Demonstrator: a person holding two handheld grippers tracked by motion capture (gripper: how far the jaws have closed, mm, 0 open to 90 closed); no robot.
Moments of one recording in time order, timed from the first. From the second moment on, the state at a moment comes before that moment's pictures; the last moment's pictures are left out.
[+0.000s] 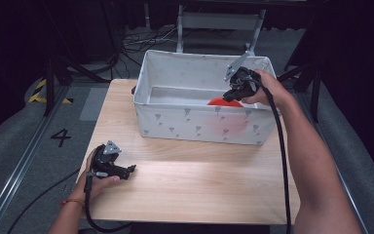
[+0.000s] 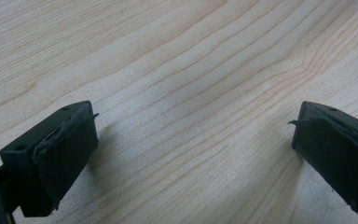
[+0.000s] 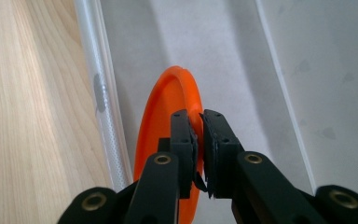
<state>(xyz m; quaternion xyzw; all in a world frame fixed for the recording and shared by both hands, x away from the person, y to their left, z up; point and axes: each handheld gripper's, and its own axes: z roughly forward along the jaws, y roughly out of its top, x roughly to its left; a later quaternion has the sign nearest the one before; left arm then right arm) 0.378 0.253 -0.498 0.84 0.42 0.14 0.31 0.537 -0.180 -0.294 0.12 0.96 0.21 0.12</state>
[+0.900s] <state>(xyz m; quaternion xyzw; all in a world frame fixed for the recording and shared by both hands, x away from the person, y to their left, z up) 0.378 0.253 -0.497 0.84 0.42 0.15 0.31 0.534 -0.188 -0.297 0.15 0.95 0.21 0.14</state>
